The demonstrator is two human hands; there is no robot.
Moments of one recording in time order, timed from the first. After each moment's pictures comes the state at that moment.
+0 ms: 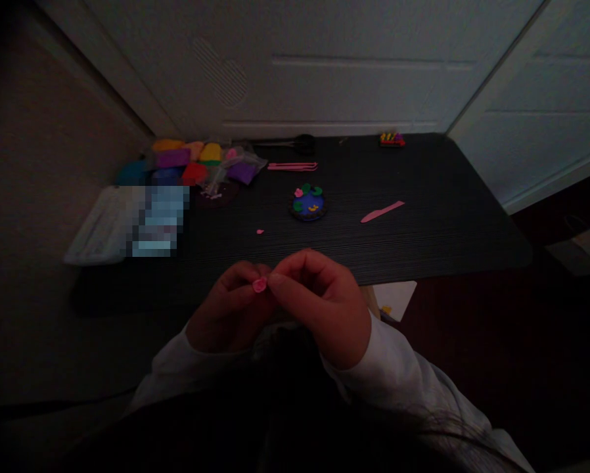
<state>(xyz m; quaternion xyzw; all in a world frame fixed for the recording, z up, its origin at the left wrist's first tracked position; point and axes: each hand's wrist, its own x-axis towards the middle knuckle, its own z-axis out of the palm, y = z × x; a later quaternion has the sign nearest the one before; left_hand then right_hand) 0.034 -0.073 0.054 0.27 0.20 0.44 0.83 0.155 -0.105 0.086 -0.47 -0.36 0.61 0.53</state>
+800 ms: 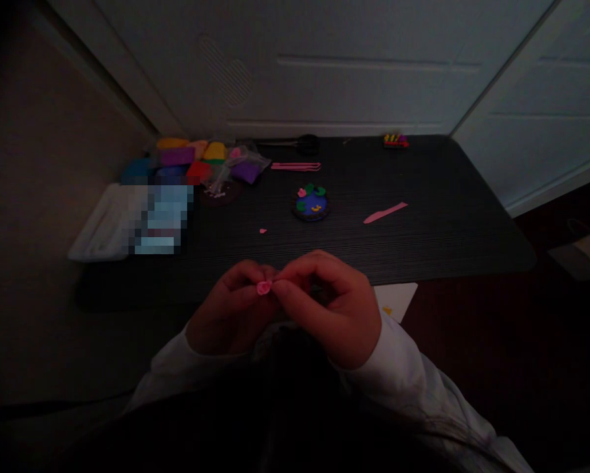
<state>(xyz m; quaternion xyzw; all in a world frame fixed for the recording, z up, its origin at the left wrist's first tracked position) 0.033 -0.074 0.058 0.27 0.21 0.43 0.84 0.163 -0.108 0.086 -0.52 -0.55 0.41 0.51</state>
